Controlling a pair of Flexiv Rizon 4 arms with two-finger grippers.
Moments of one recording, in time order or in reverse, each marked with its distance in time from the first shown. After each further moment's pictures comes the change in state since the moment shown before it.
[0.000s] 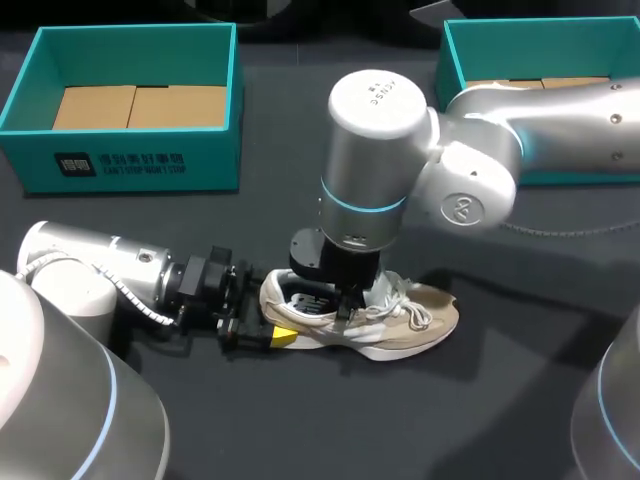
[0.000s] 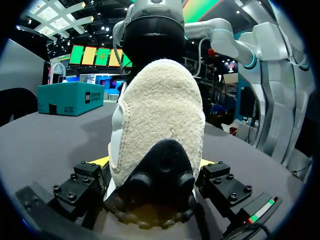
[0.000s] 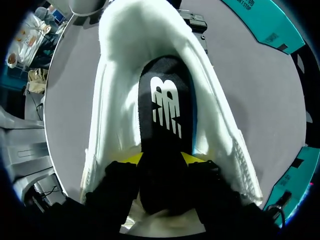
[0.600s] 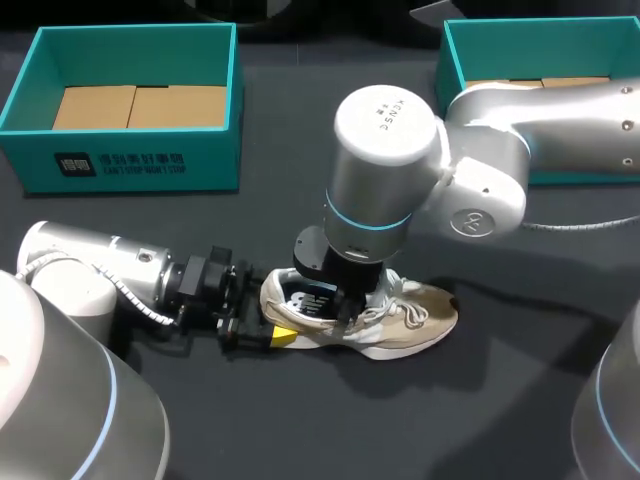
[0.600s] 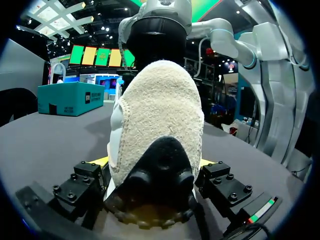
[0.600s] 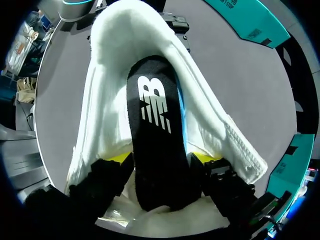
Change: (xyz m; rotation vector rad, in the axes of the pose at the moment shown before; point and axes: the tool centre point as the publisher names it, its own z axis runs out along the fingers) left arm 0.000 0.000 0.000 0.001 -0.001 0.000; right arm -0.008 0.000 -0.005 -0.031 -0.100 0.069
